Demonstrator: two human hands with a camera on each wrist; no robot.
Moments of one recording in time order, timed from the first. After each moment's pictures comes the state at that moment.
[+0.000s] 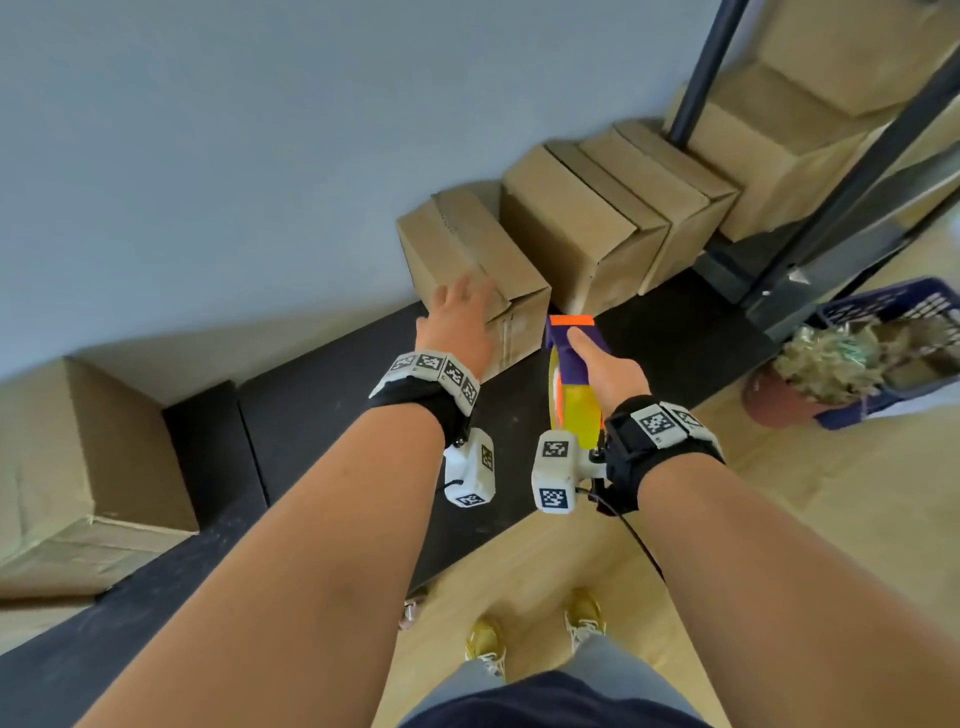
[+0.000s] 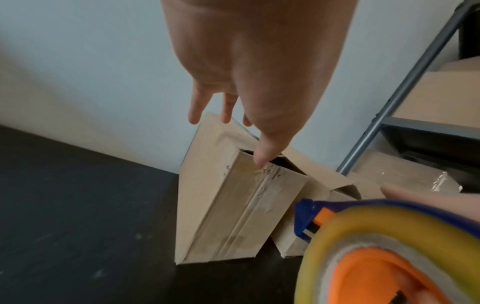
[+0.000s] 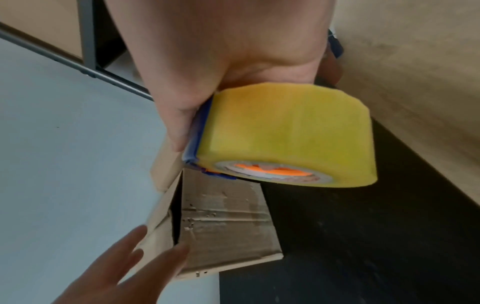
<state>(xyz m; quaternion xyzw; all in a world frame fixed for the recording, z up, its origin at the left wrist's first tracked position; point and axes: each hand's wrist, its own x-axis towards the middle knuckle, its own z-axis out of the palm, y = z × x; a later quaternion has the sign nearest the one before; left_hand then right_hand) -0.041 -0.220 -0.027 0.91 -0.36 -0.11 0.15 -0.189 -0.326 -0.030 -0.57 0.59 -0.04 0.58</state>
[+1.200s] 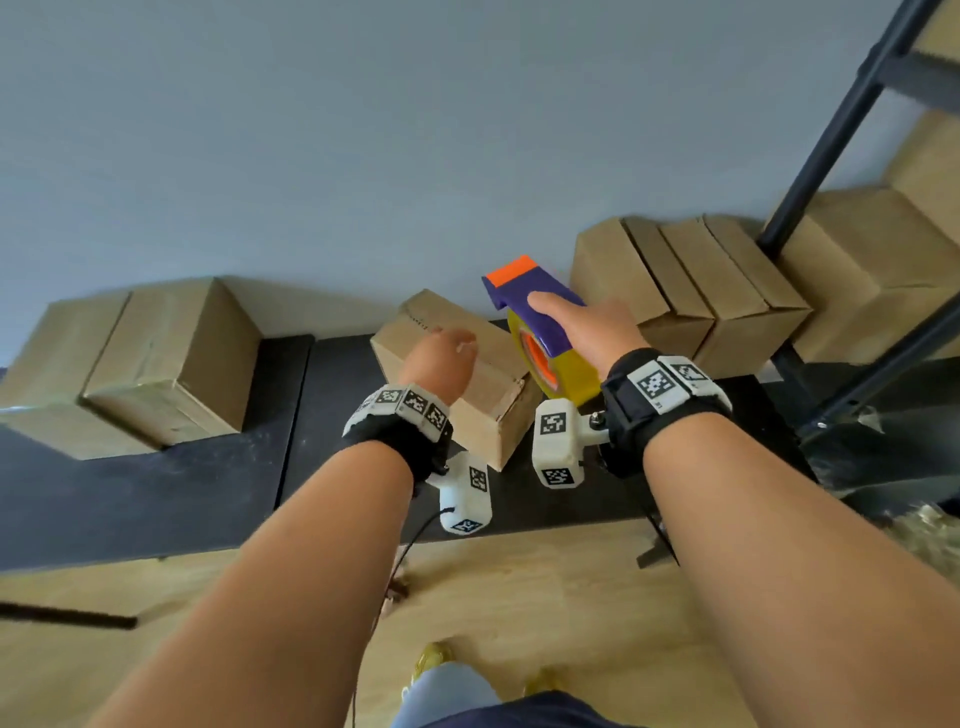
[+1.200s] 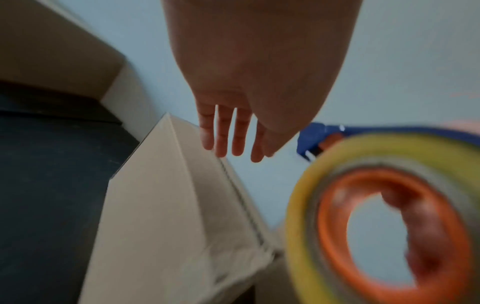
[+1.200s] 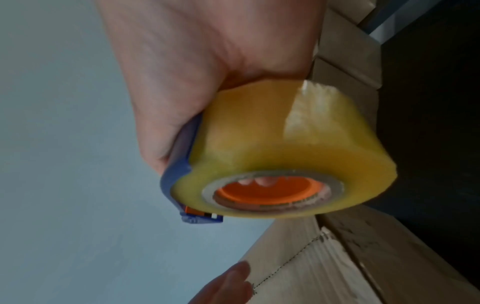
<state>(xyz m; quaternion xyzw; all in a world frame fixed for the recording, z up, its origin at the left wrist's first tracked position) -0.105 -0.212 0.002 0.95 -0.10 -0.07 0.29 -0.164 -0.386 0.058 -0.79 0.25 0.01 0.55</state>
